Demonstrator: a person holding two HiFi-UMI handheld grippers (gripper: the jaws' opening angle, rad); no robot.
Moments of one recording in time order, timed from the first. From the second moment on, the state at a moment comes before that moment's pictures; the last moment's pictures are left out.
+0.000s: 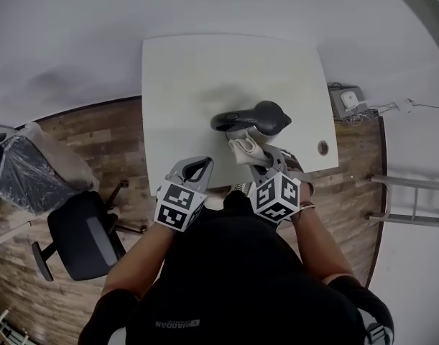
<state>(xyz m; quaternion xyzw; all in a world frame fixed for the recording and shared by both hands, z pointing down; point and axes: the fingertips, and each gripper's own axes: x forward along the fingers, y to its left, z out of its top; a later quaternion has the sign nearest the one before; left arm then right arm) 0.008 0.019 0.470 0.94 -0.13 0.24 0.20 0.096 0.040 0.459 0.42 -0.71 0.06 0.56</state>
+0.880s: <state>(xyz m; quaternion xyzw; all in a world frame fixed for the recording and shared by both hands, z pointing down) -0.024 0.019 0.484 0.93 -0.18 0.24 0.23 0.076 0.038 0.591 0.38 -0.69 0.09 0.61</state>
